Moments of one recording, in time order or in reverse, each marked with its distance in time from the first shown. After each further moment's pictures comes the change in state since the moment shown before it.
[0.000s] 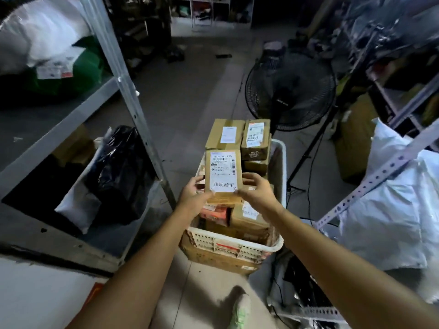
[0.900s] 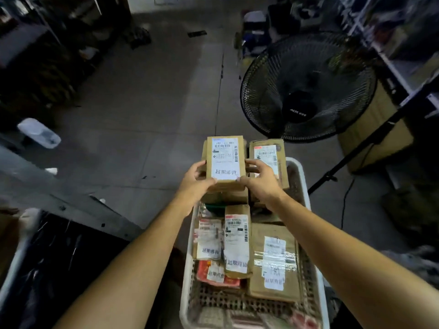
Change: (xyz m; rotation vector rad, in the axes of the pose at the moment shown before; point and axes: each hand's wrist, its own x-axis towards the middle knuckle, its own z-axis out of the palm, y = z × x) left_hand 0.338 0.085 0.025 0.125 -0.155 -0.053; right_hand 0.317 -0.035 -0.004 0.010 0.141 0.061
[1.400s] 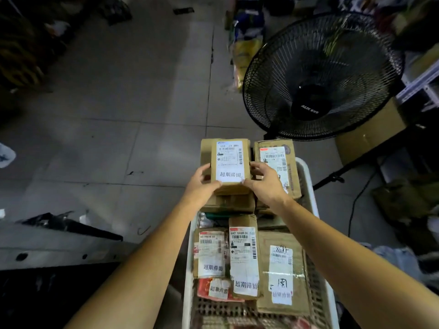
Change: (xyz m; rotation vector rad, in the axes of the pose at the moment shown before) left_hand 0.082 -0.029 0.007 -0.001 -0.102 -0.058; right_hand 0.063 0.021 0.019 -0.152 0.073 0.112
